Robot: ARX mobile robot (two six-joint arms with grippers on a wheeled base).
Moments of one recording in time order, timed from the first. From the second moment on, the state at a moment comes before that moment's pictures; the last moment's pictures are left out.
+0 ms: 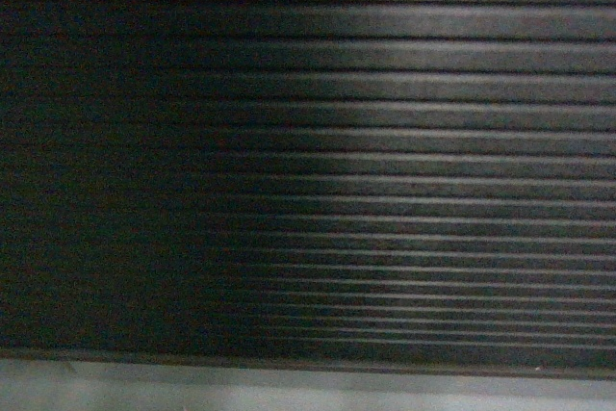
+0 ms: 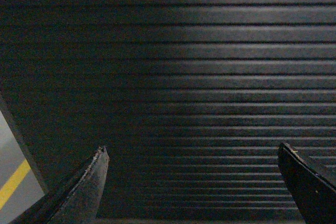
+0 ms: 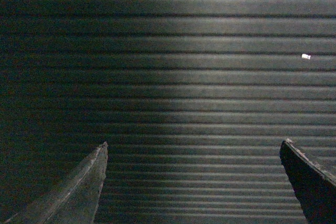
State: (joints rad) left arm 0.00 0.01 0.01 0.00 0.00 -0.01; right arm 0.00 0.01 0.01 -0.01 0.00 -0.01
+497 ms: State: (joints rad) left arm 0.00 0.01 0.01 0.00 0.00 -0.01; right arm 0.00 0.00 0.01 0.00 0.00 -0.01
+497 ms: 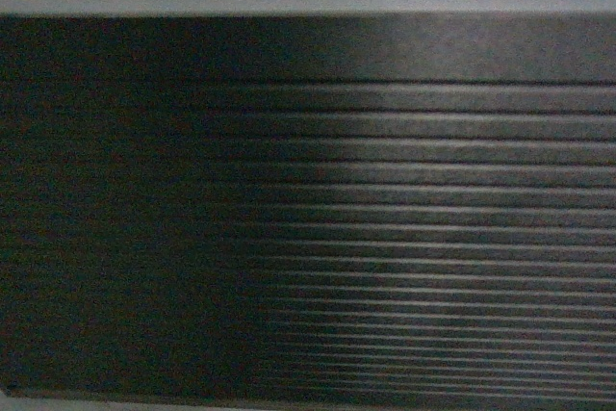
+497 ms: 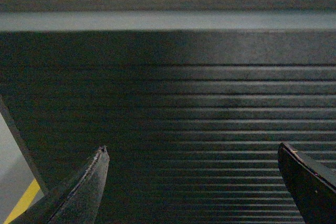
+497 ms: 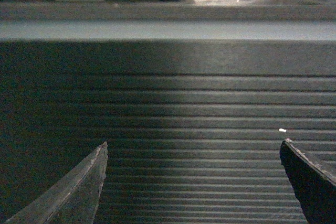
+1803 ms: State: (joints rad) left arm 0.00 0.01 0.01 0.00 0.00 -0.01; right arm 0.00 0.00 0.01 0.00 0.00 -0.01
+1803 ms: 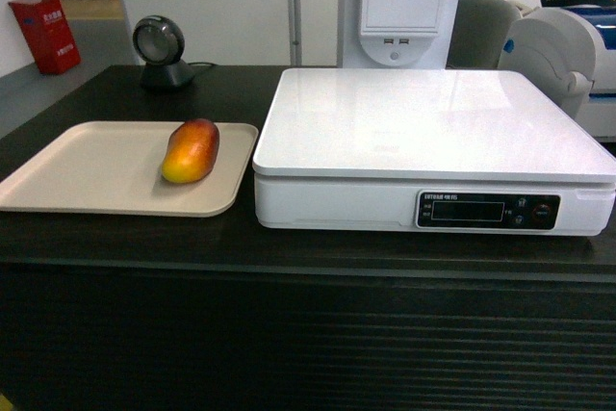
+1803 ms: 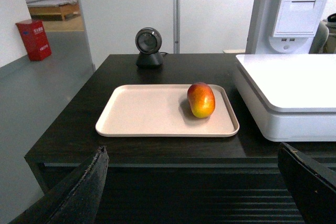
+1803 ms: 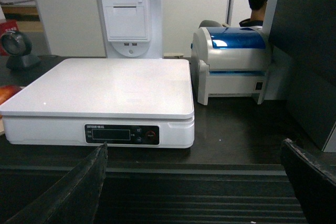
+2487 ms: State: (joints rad) left arm 0.00 0.01 0.01 0.00 0.00 -0.01; right arm 0.00 0.00 0.01 0.00 0.00 -0.01
